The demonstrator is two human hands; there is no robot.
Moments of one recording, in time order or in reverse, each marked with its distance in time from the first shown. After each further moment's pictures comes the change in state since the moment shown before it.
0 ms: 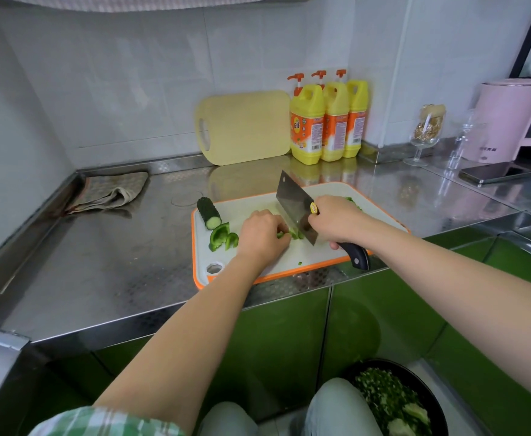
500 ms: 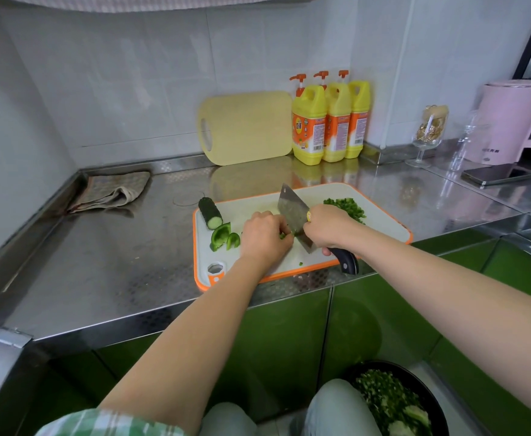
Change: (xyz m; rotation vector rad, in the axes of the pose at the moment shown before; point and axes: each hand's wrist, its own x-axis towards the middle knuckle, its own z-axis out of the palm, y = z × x) left_hand -0.003 0.005 0.002 0.004 0.038 -0.051; right_hand 0.011 -0.006 0.018 0.010 -0.054 0.072
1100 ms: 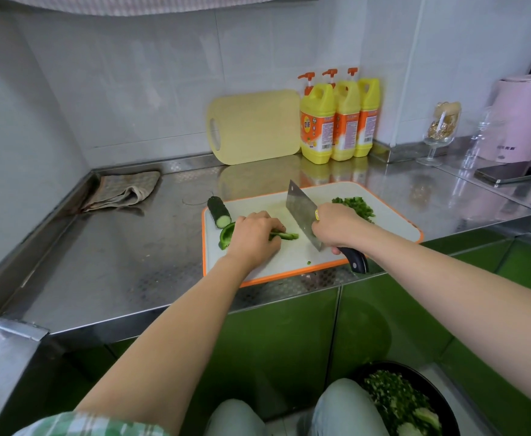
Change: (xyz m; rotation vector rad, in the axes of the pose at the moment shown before) left_hand -0.006 -0.028 -0.023 0.112 -0.130 0.089; right_hand 0.001 0.002 -0.001 -0.019 -0.022 -0.015
